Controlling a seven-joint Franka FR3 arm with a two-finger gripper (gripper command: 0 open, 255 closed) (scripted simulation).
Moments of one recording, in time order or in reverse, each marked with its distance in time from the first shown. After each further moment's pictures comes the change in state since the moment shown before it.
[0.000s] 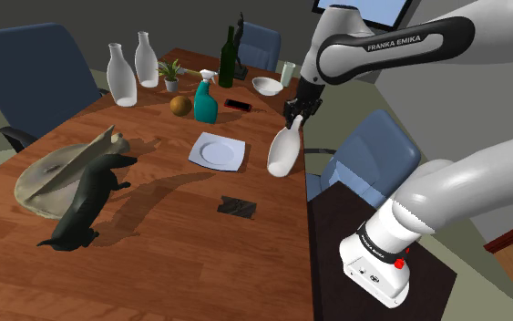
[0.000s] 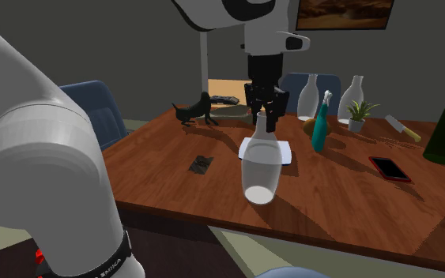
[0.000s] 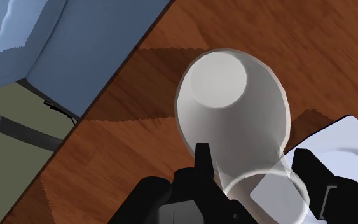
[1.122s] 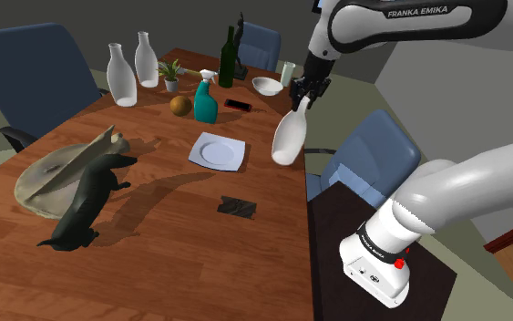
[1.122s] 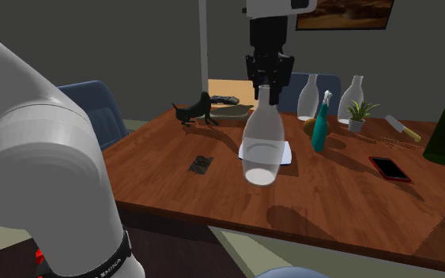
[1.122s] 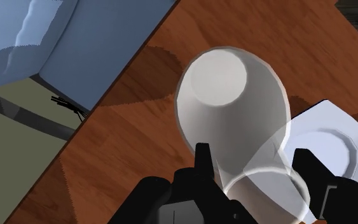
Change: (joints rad) arm 0.001 -0.047 -0.001 0.138 0.003 -0.186 -0.006
